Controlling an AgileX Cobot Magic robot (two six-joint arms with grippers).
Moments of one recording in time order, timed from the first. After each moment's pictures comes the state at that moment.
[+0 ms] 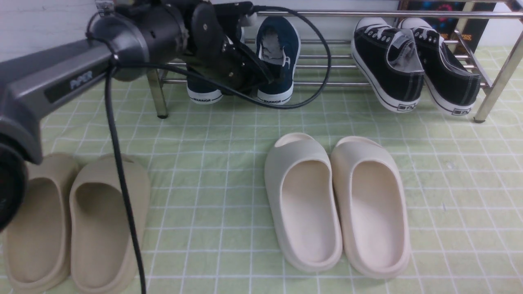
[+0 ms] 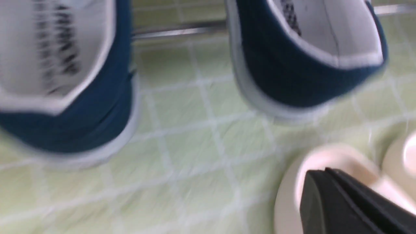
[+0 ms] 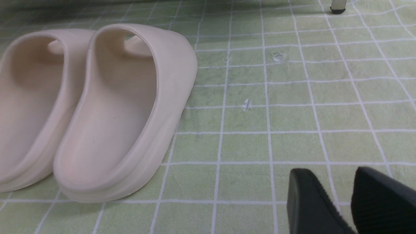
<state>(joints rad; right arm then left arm) 0.05 -0.01 0.02 0.13 0.40 0.02 -0.41 1.95 -1.71 -0.11 0.70 -0.13</state>
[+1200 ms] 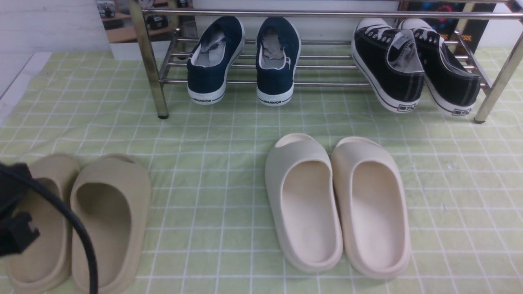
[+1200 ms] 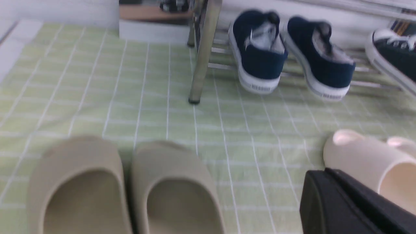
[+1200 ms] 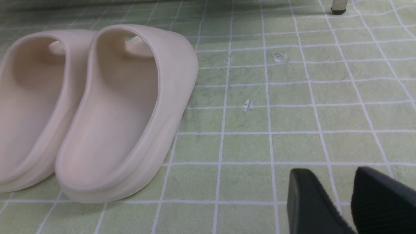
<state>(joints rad) 0.05 -0.01 0.02 0.13 0.40 0.02 -0.10 0.42 -0.47 -0.17 0.42 -0.06</state>
